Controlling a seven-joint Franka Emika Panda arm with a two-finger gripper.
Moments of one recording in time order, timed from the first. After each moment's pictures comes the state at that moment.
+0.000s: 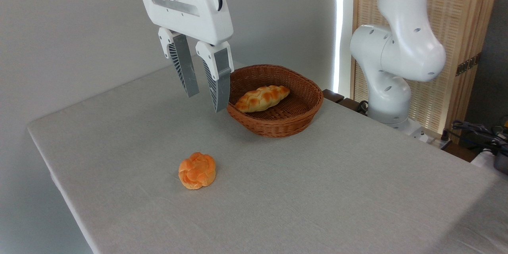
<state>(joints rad) -0.04 -0.04 -0.05 -1.61 0.00 1.57 0.66</state>
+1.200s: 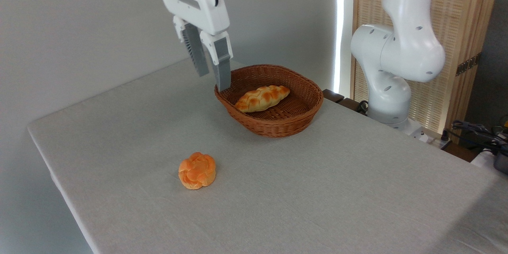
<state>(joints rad) -0.09 -0.18 -0.15 -1.80 -0.07 1.57 0.66</state>
